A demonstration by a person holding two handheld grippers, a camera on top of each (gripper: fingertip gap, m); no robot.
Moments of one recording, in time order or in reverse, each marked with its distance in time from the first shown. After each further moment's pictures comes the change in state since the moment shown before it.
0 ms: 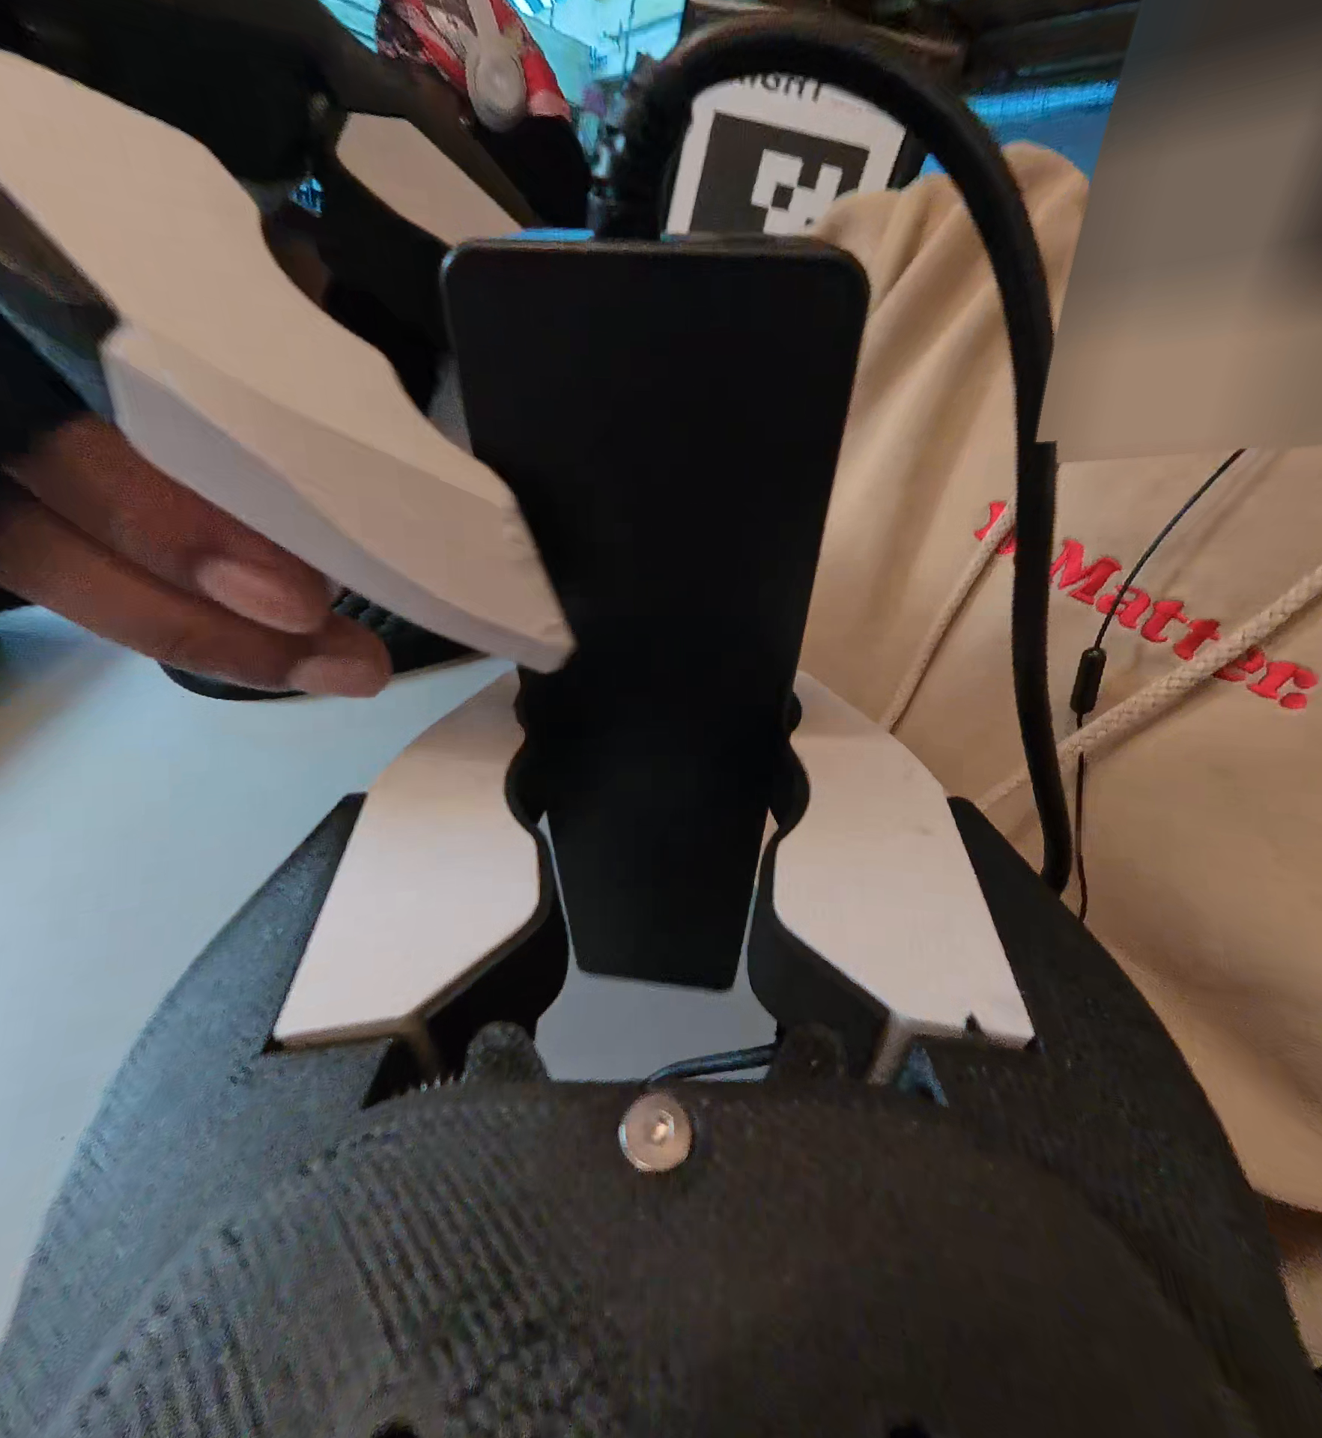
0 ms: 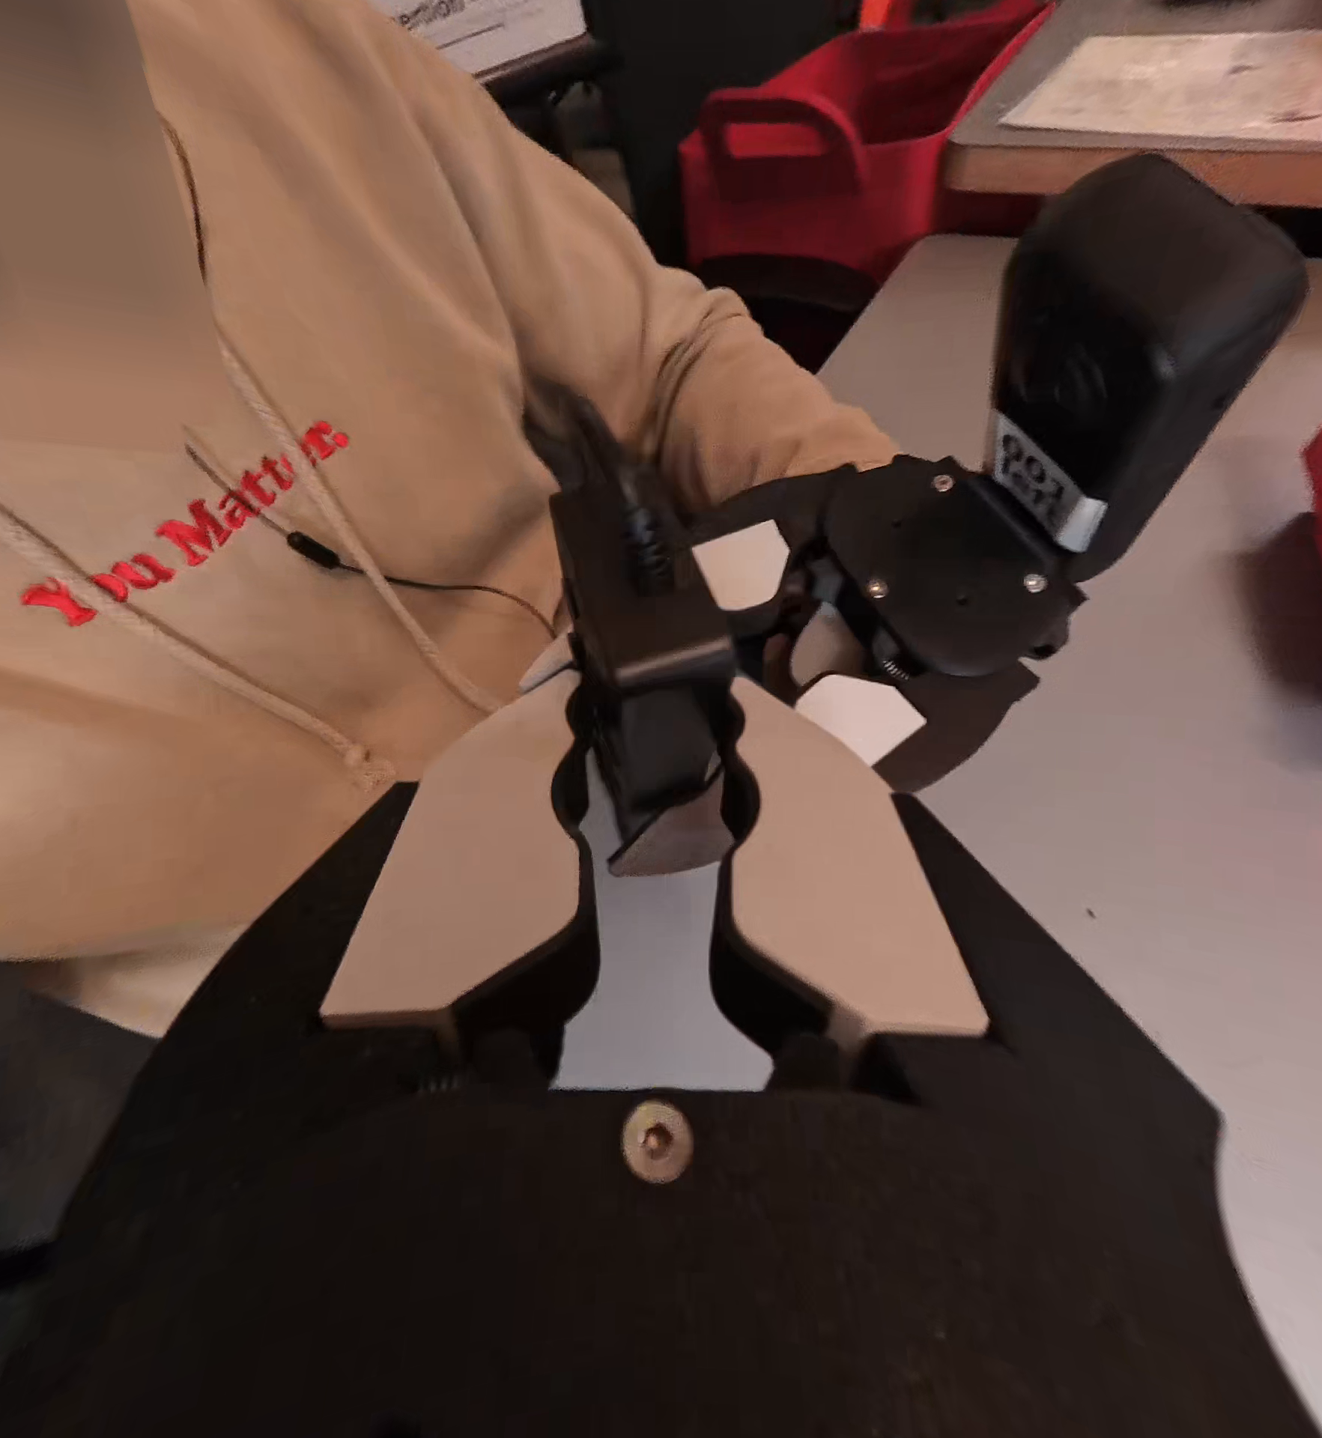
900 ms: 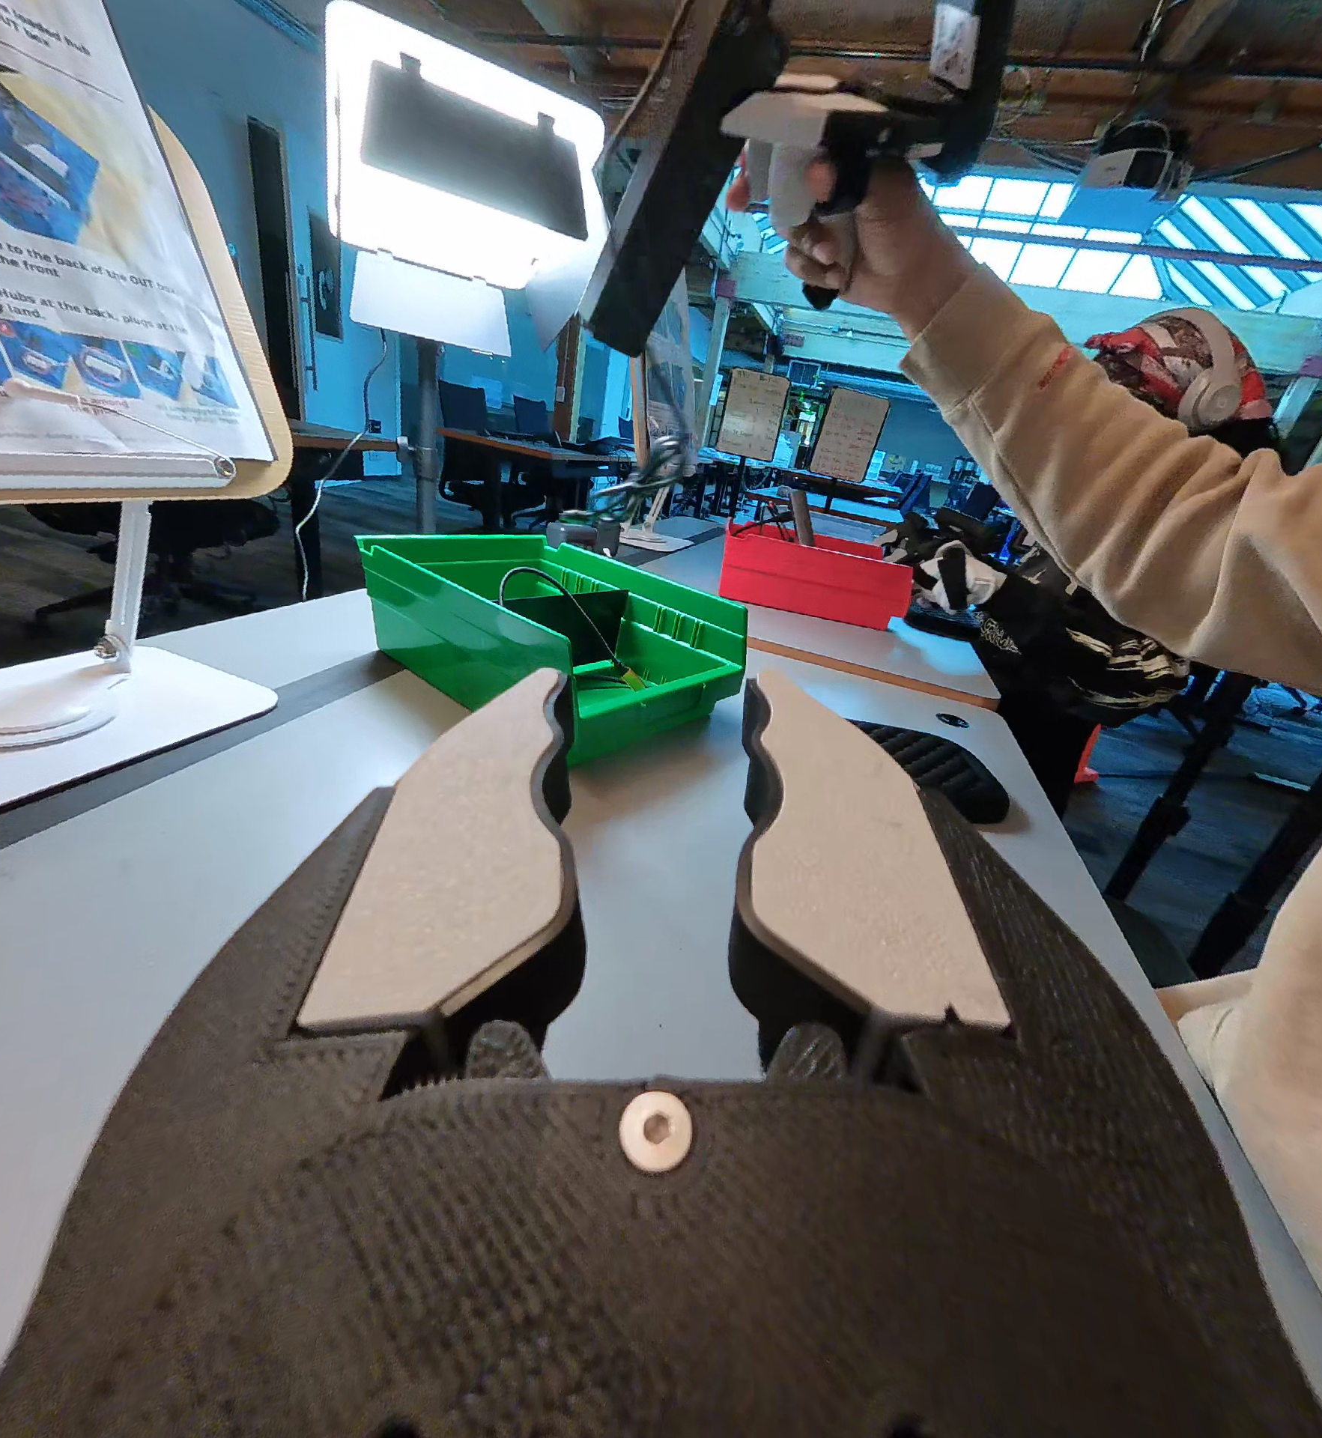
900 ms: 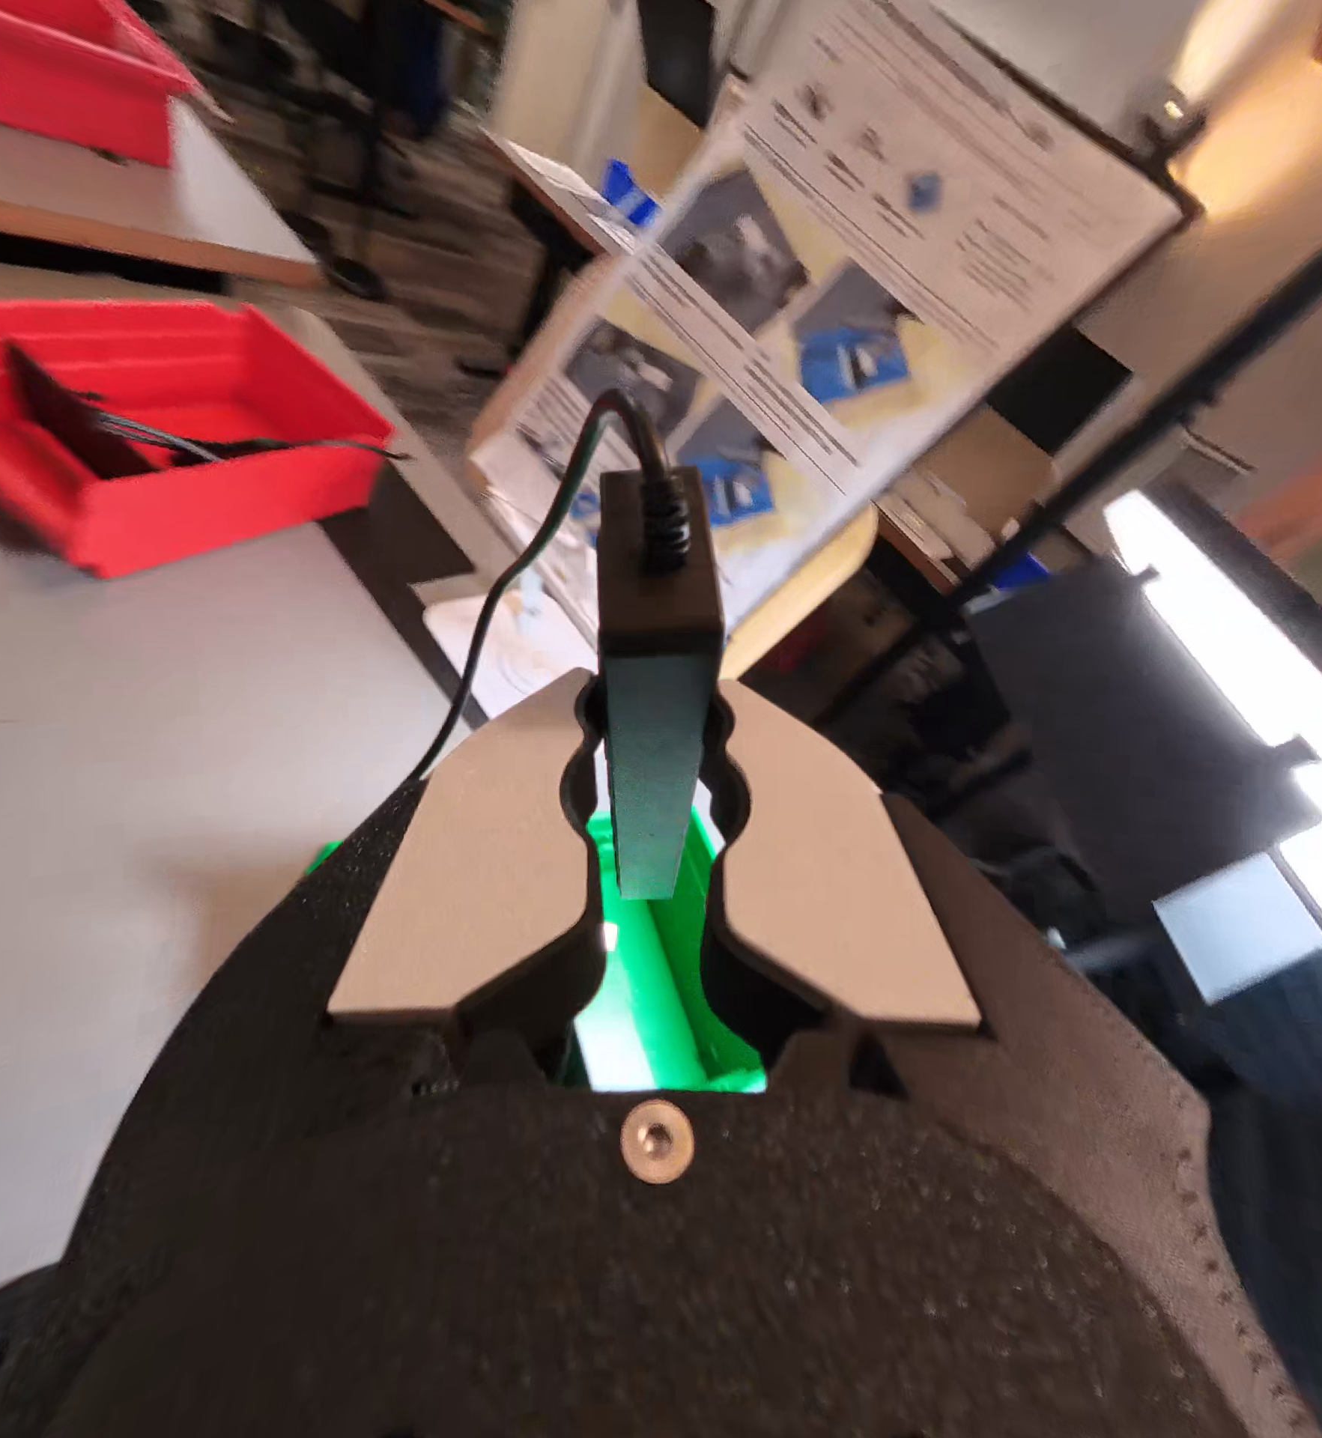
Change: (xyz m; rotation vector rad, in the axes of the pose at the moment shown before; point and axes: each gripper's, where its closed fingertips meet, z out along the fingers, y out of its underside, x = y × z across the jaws) left arm -0.085 -0.051 -0.144 0.314 -0.840 0.092; right arm 0.035 -0.050 -0.413 -0.086 1.452 -0.021
